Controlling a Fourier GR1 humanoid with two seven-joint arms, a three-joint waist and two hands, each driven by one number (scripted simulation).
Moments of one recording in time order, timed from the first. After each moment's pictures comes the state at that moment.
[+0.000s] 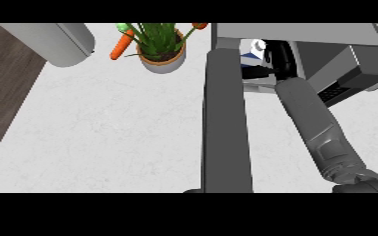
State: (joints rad) left arm 0.75 0.05 0.36 -2.04 0.44 -0.58 -0.41; right arm -0.95 -0.17 -0.25 -0.30 0.47 -0.42 -0.59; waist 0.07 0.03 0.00
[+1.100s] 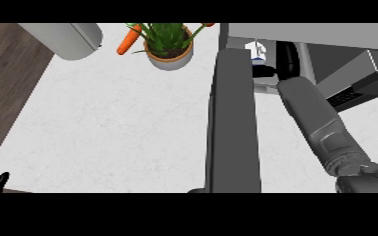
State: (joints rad) left arm 0.58 0.10 0.32 -1.99 0.35 -0.57 -0.38; right arm -1.02 -0.20 -0.33 -0.14 0.46 -0.54 -0.64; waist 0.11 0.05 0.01
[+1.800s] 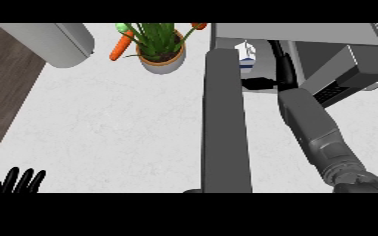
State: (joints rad) left arm 0.61 0.02 0.18 -2.04 0.24 -0.58 -0.37; right arm -0.95 -0.17 -0.41 -0.15 0.36 -0.31 -0.83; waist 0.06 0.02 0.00
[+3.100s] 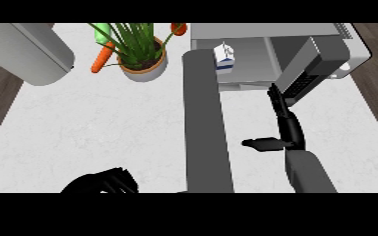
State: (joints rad) left arm 0.41 0.00 -0.18 -2.00 -0.02 -0.43 -0.19; right arm -0.40 -0.06 -0.29 -0.61 0.25 0.07 -0.92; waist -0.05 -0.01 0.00
